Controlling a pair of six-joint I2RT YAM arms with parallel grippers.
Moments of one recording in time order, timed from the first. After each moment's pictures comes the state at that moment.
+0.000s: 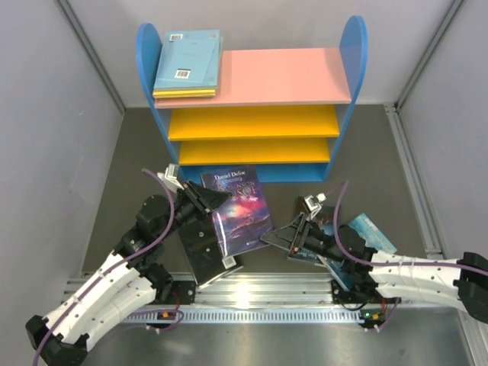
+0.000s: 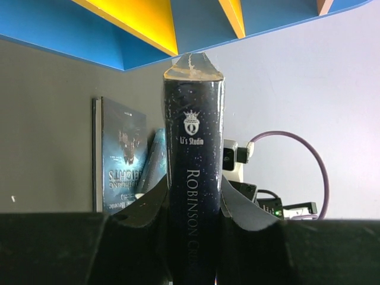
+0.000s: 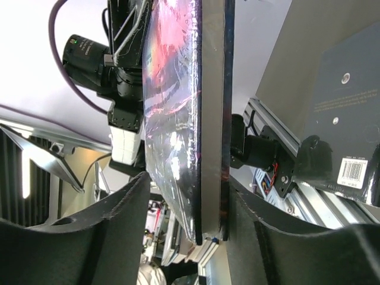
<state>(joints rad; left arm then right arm) -0.65 0.58 0.55 -0.05 0.11 -1.21 1.11 0.81 0.14 0.81 -0.07 1.32</state>
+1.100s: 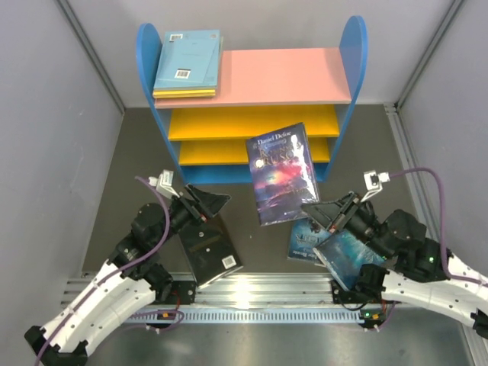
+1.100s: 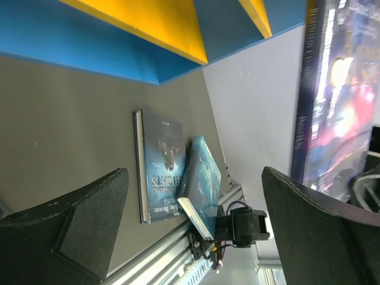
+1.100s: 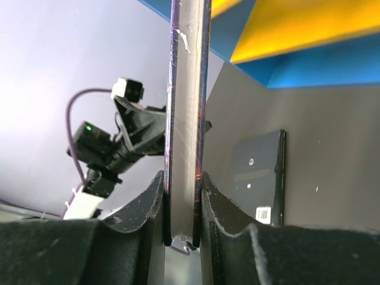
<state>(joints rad) -0.66 0.49 0.52 -0.15 0.04 -1.04 1.13 0.39 0.70 -0.28 0.32 0.94</state>
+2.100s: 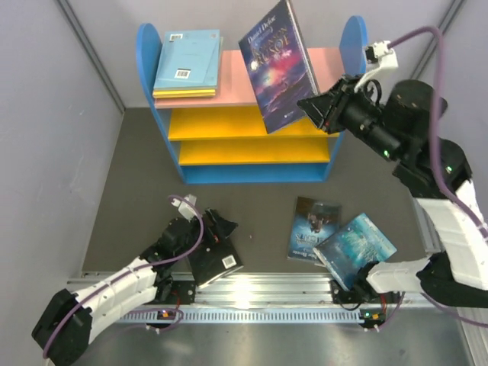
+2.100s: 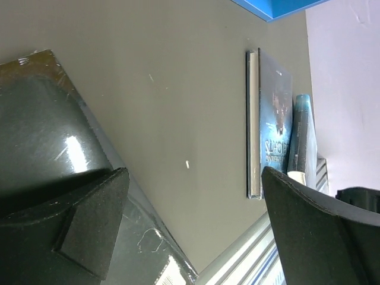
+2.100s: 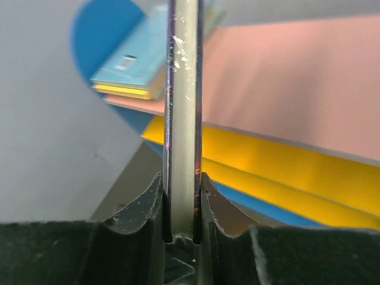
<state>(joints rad) -0.66 0.70 0.06 0.29 0.07 -0.97 0.80 1.24 1.99 -0.73 0.18 0.41</state>
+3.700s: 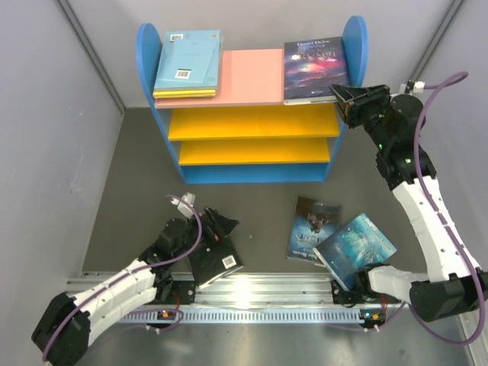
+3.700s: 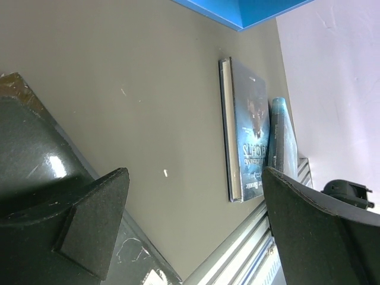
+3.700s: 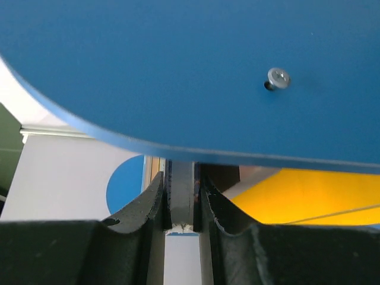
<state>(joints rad) -0.66 0.67 0.06 0.35 0.09 -0.97 0.21 1.14 1.31 -0.18 -0.06 1.36</state>
